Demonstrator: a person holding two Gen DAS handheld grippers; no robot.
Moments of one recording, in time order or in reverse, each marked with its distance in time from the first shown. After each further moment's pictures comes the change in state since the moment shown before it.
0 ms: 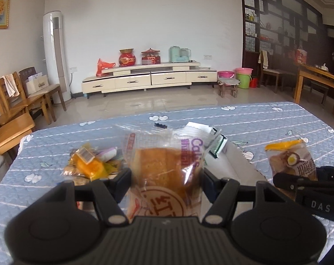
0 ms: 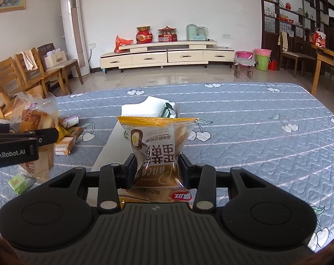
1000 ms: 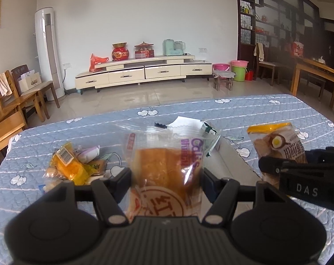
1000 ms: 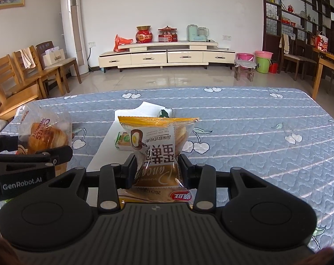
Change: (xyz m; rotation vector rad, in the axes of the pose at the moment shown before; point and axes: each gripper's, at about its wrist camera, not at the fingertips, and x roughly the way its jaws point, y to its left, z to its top) left arm 0.027 -0.020 0.003 0.023 0.034 -0.017; right arm 0.011 0.009 0.001 -0.013 0.005 -0.014
